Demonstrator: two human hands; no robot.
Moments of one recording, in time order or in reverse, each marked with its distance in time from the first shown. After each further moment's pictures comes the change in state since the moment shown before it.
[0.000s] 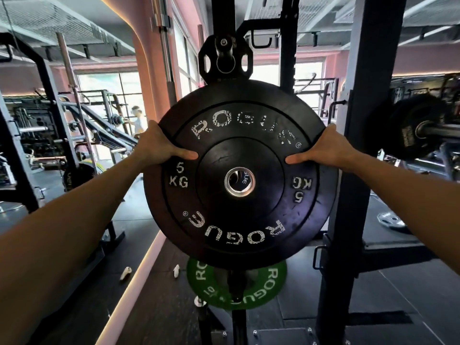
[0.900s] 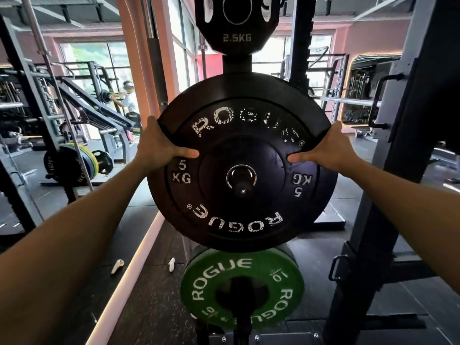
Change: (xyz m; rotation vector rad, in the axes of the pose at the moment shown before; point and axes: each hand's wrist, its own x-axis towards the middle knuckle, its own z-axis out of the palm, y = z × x) left_hand 0.141 -0.089 0.104 -0.043 0.056 0.019; right_hand 0.150 0.039 0.128 0.052 0.047 0.017
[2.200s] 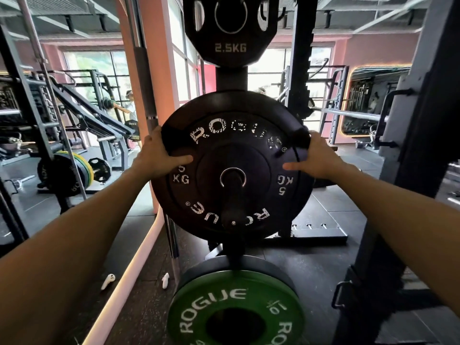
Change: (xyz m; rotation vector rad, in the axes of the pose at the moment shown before) left_hand 0.066 -0.025 0.043 0.175 -0.069 0.082; right_hand 0.083 0.019 0.029 -0.212 -0.142 -0.132
